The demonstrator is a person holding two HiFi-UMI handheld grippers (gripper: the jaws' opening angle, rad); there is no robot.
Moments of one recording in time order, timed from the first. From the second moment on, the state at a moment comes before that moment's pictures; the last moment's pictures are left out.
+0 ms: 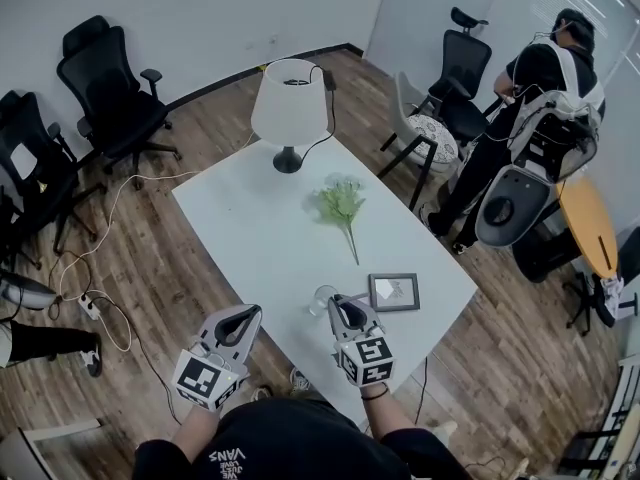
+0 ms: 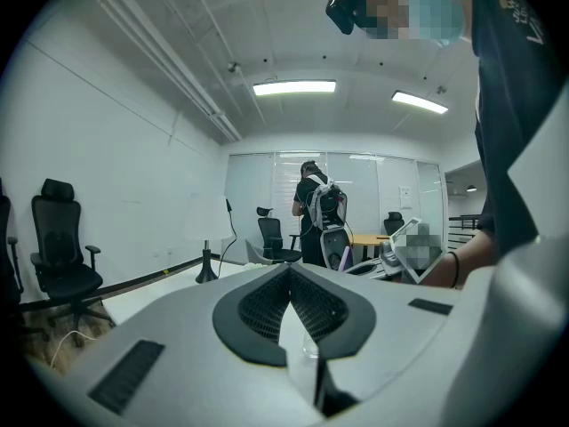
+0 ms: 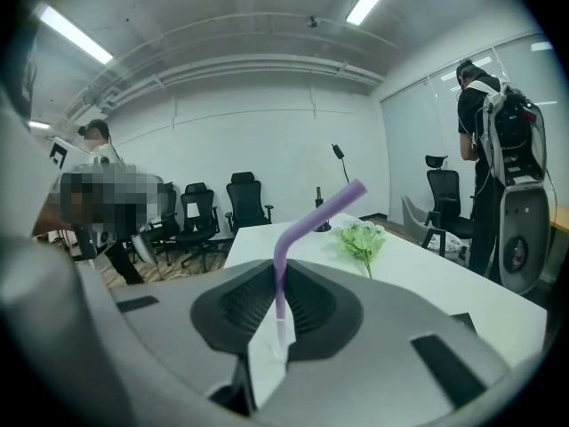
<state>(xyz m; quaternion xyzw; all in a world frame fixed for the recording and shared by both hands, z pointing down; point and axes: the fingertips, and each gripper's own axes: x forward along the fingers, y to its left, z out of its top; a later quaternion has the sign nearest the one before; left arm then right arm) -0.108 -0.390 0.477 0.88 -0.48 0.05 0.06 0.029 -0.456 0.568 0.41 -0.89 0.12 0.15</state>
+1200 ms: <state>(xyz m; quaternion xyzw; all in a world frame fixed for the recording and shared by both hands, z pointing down) -0.103 -0.383 0.474 0.88 -0.47 0.05 0.05 0.036 -0.447 0.557 0.43 -0.88 0.13 0.15</state>
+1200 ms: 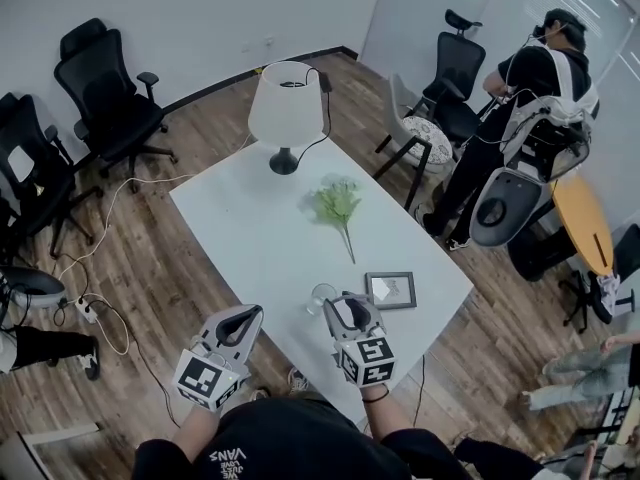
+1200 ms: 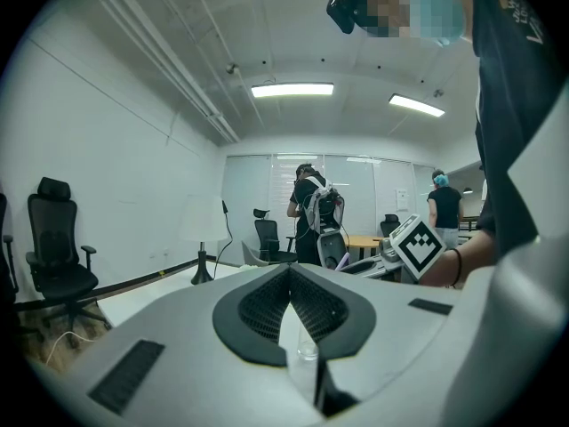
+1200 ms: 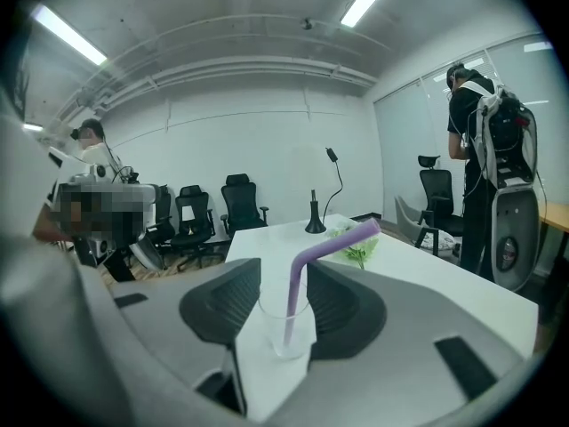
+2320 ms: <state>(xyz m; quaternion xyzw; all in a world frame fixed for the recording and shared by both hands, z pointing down) -0.072 -0.359 0.468 0.91 -0.42 0.03 0.05 0.065 -0.397 0.501 0.47 -0.87 0.10 0.09</state>
